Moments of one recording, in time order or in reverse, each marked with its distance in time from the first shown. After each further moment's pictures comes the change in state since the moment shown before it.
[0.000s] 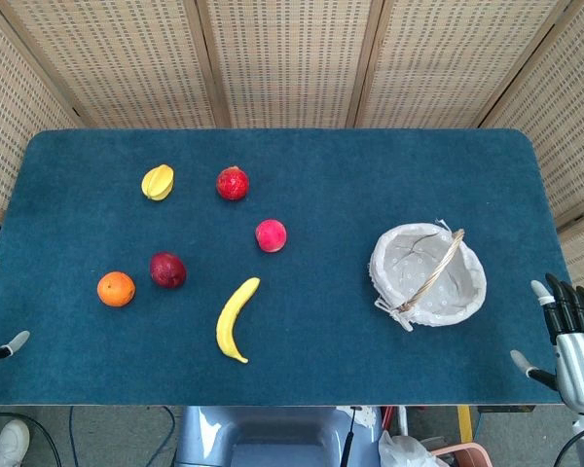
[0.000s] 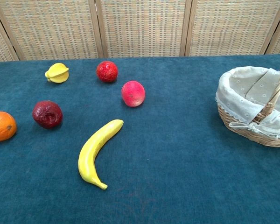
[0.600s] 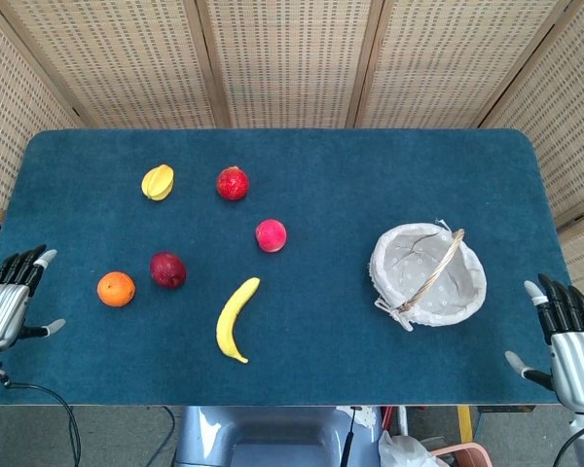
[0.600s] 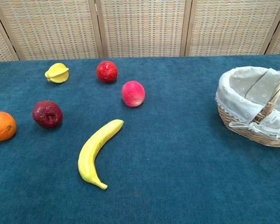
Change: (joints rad) left arm -0.187 -0.124 -0.020 0.301 -0.021 -0.351 -0.184; right arm 0.011 0.008 -0.006 -0.007 -0.006 -0.029 0.017
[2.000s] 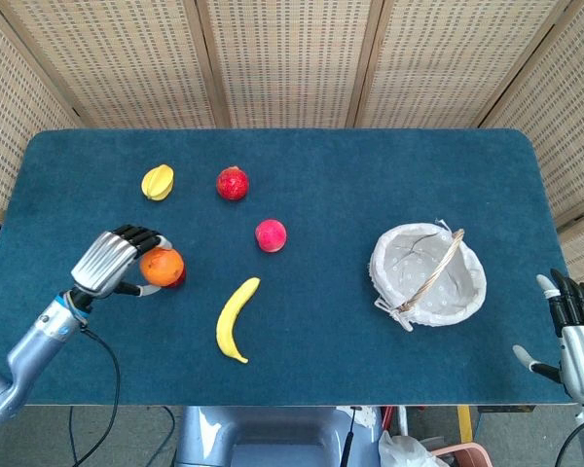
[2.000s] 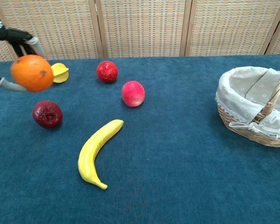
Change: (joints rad) left arm -0.363 -0.153 -0.029 0.133 0.259 -0.021 -0.128; right arm 0.009 0.004 0.025 0.008 0.073 -0.025 0.033
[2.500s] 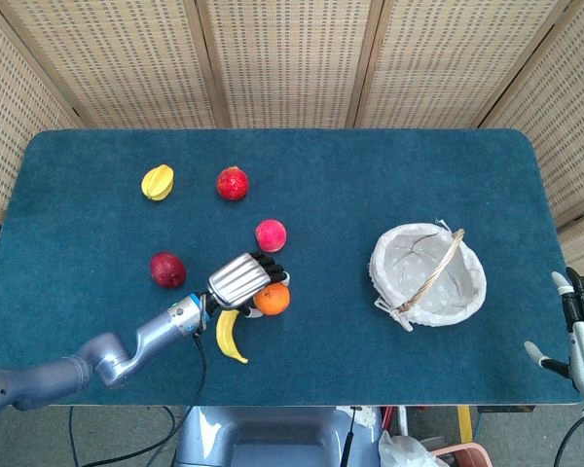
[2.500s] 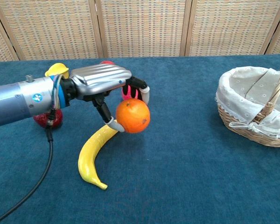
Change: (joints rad) left arm -0.309 -0.365 -0.024 0.133 0.008 -0.307 0.129; right arm 0.002 -0.012 0.024 0.018 0.086 -0.023 -0.028
